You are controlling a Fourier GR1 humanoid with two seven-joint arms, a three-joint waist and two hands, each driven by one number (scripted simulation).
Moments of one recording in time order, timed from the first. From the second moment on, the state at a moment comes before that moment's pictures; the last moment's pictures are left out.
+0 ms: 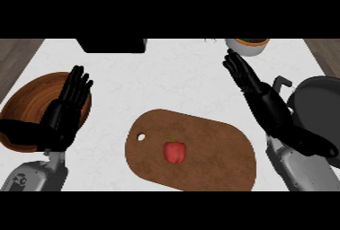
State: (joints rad) left arm -0.18 0.32 -0.17 -1.64 0.30 0.26 0.06; right arm -0.37 -0.29 0.26 -1.58 -0.17 0.04 -0.22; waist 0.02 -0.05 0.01
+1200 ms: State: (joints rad) left arm -0.12 0.31 -0.20 -1.66 0.27 0.29 0.24; right arm -0.44 -0.40 0.73 -1.99 0.62 0.05 0.40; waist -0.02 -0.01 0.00
